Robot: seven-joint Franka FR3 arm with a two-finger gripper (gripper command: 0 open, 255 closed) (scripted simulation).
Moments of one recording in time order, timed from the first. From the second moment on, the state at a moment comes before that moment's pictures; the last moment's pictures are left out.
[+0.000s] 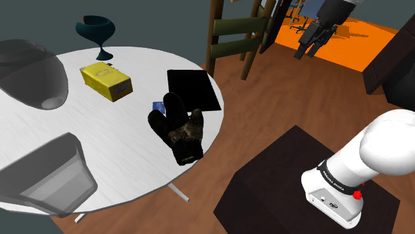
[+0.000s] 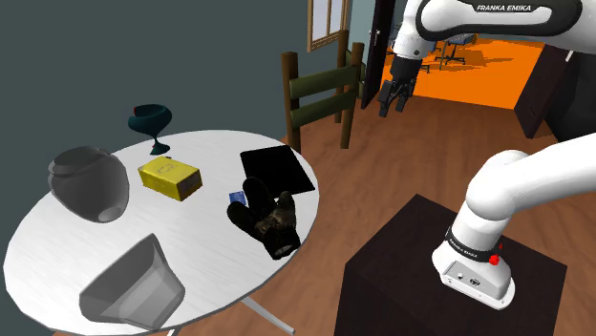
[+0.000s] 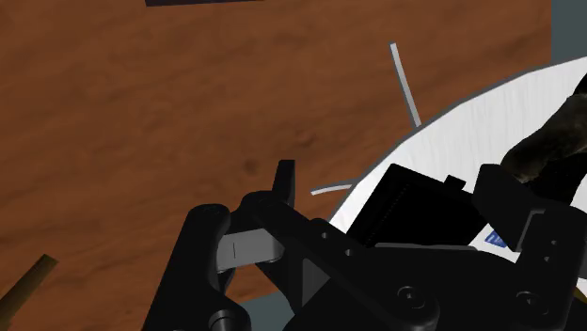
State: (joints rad) arm -0.01 -0.79 -0.06 -2.41 0.07 1.68 -0.01
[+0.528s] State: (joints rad) arm 0.03 -0.77 -0.03 -2.57 0.20 1.89 0.05
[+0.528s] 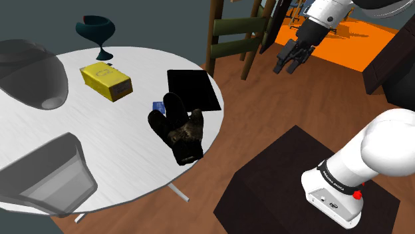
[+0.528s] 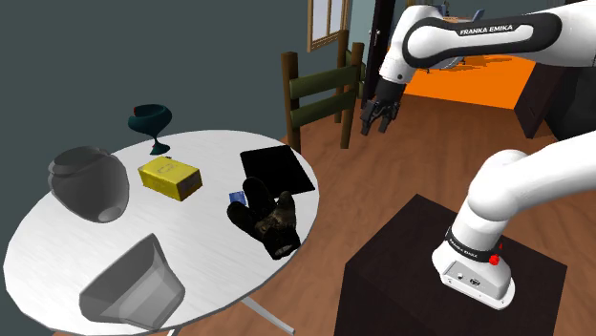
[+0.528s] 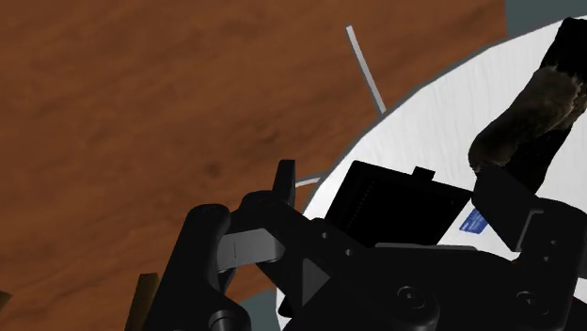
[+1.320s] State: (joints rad) arm 0.23 -0.52 0.01 -2.73 0.60 2.44 0.04
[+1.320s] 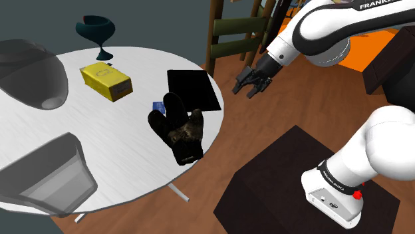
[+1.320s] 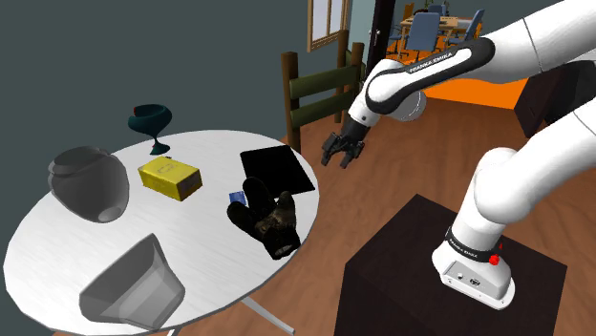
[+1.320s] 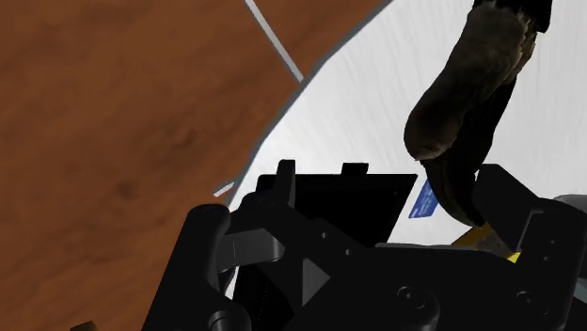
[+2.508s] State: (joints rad) arm 0.55 0.03 -0.03 -2.45 1.58 2.78 -0.58
